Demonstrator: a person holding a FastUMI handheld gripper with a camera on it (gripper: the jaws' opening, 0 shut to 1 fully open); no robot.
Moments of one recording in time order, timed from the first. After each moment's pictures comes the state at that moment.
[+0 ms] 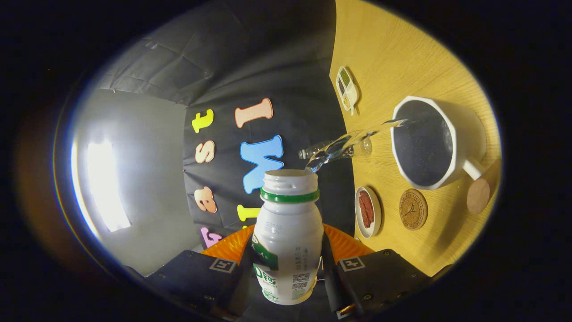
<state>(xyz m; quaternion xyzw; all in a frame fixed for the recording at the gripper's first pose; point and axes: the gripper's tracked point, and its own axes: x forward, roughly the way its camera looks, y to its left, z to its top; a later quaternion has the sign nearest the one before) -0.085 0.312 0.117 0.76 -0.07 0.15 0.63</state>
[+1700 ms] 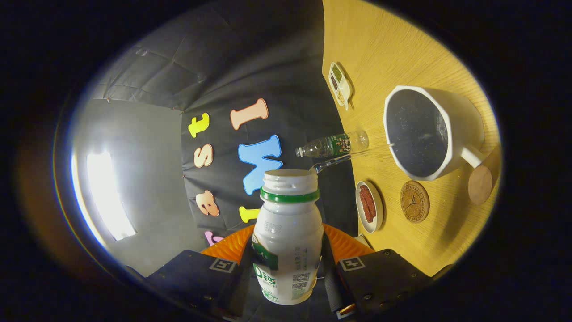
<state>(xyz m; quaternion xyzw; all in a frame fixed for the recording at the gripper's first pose) -0.086 0.312 0.116 0.78 -0.06 0.15 0.60</state>
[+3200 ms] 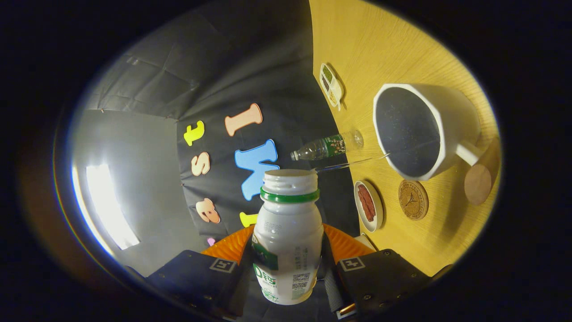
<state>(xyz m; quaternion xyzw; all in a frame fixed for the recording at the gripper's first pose) -0.089 0.305 0.112 0.80 -0.05 0.14 0.58</state>
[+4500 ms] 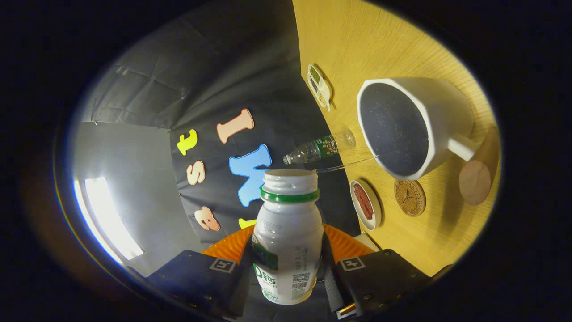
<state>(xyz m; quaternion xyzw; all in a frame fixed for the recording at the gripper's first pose) -0.091 0.299 0.107 0.82 -0.04 0.12 0.55</state>
